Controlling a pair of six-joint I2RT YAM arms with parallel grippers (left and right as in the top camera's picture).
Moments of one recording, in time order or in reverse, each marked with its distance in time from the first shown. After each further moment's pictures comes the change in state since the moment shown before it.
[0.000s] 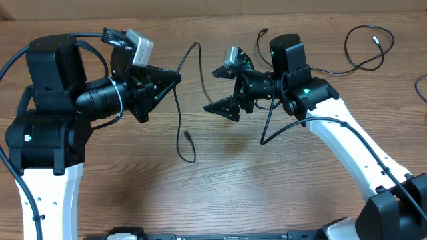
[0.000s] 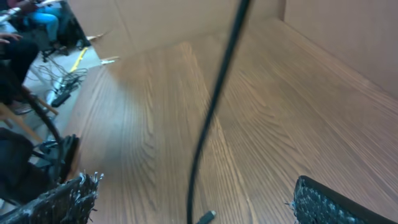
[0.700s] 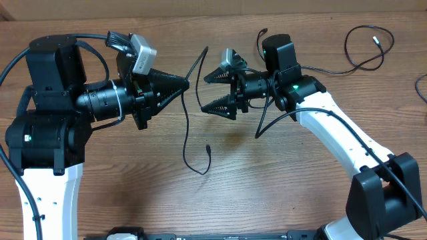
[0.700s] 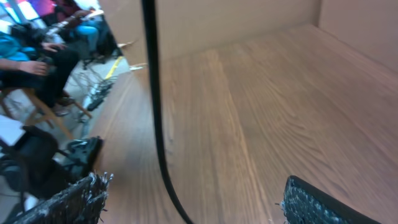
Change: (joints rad) left arm 0.000 0.000 0.000 0.000 0.176 0.066; right arm 0.000 0.103 0.000 0.100 -0.150 0.011
